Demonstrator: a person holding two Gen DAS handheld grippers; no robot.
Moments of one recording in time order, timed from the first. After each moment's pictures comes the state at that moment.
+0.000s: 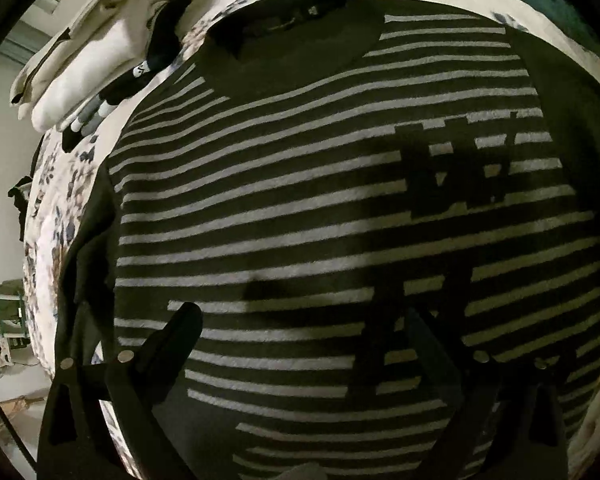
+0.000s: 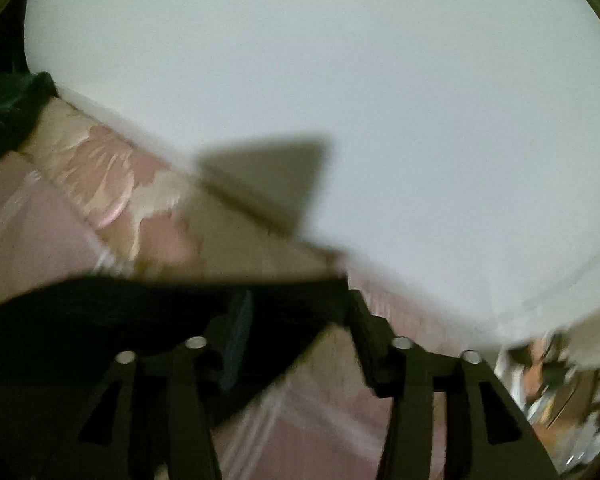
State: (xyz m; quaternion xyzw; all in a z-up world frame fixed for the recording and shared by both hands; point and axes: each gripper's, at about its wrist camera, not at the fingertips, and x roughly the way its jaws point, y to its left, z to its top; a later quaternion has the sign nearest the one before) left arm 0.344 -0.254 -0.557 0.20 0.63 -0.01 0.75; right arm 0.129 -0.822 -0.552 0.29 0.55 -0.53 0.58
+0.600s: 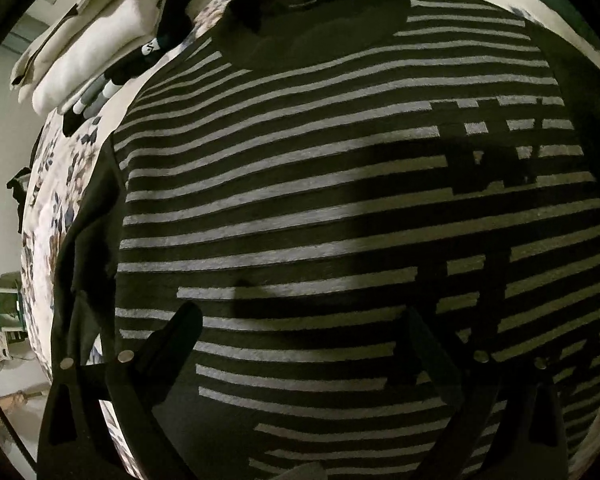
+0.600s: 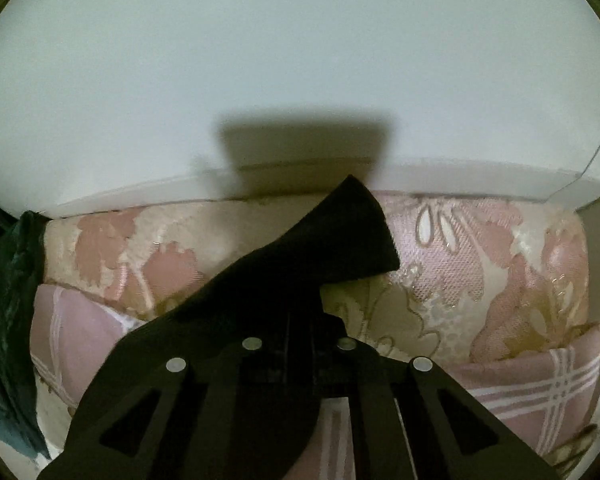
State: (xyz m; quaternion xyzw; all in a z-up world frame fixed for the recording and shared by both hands) left arm 0.343 -0.229 -0.564 0.19 0.64 -0.01 0.75; right arm 0.098 -0.838 -0.630 0.51 0.37 -0.56 0.54
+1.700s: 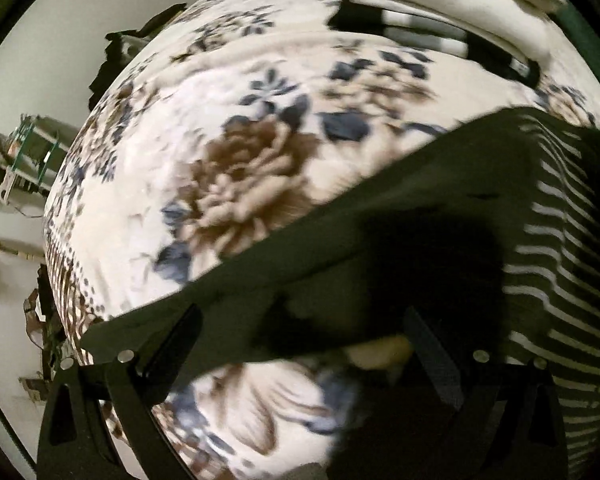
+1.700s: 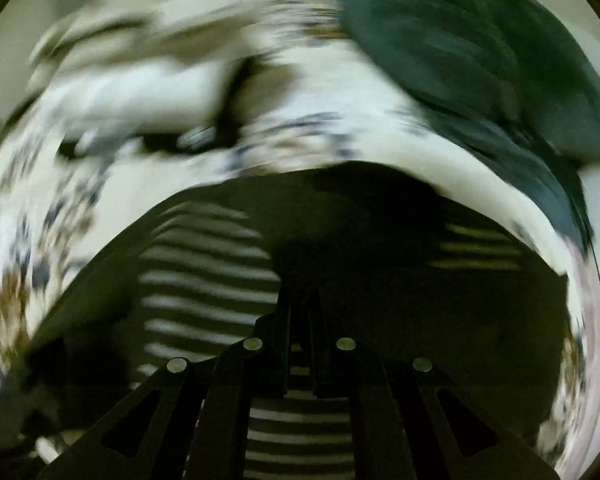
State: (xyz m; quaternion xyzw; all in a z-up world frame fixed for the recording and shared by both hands) left arm 0.344 0.079 -0.520 0.01 0.60 0.19 0.77; right arm 0.445 -0.177 -0.501 -0.02 0.52 -0.01 0.85
